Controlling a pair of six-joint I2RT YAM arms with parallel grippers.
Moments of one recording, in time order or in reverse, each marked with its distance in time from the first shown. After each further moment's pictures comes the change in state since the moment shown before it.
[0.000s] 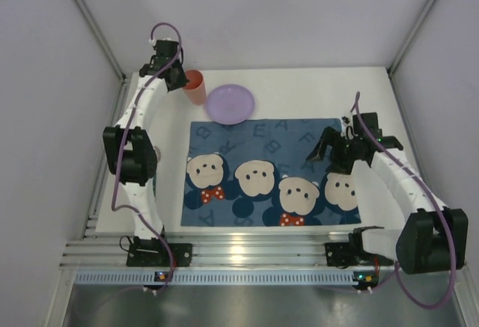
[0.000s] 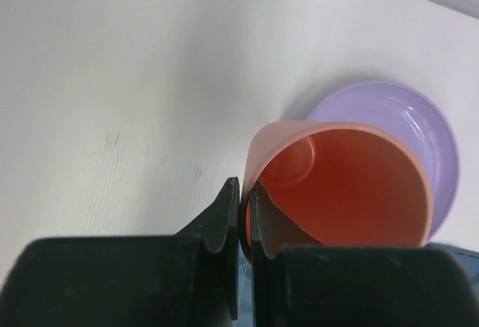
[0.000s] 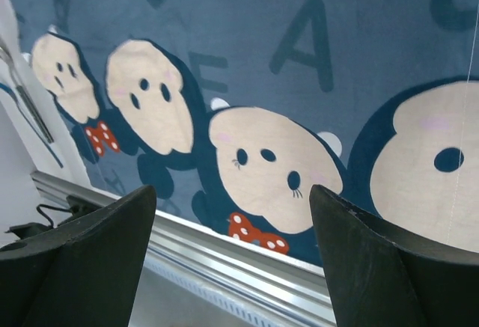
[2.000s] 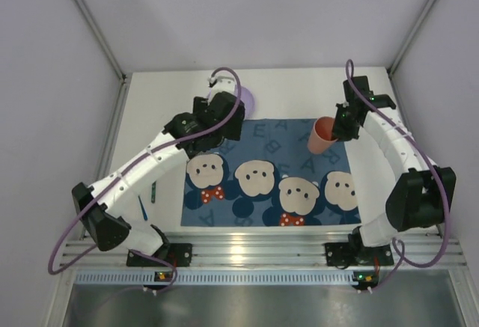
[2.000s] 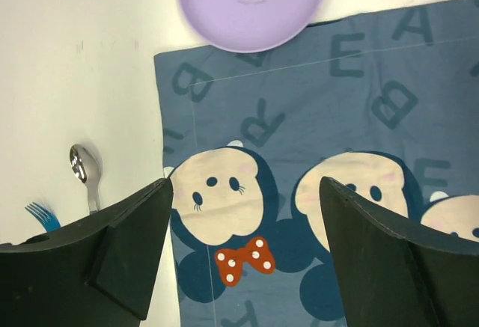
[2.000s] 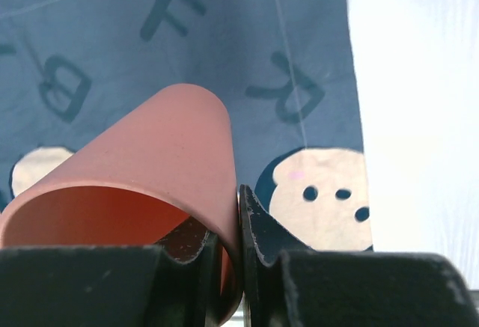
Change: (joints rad) left arm -0.758 -0.570 -0.381 -0.247 -0.486 -0.027; right arm 0.072 0.270 0.463 -0.248 0.459 -0.082
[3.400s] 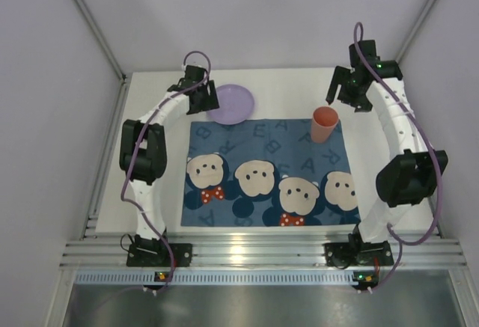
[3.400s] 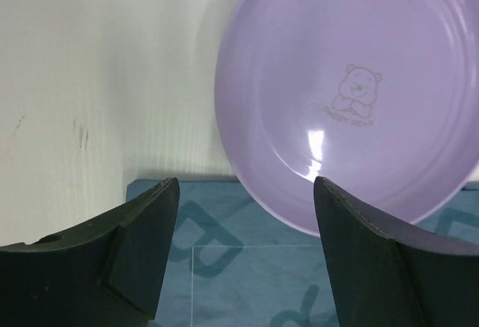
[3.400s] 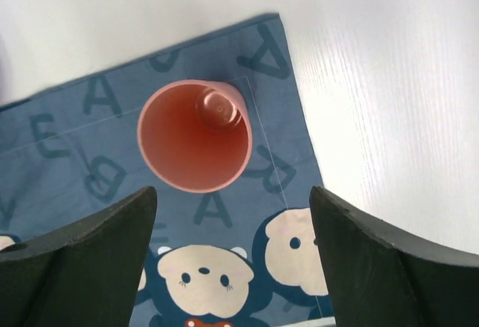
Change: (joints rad) left arm 0.626 0.592 0.117 0.437 0.568 0.027; right arm -0.044 0.292 0.509 -0.147 0.129 -0.028
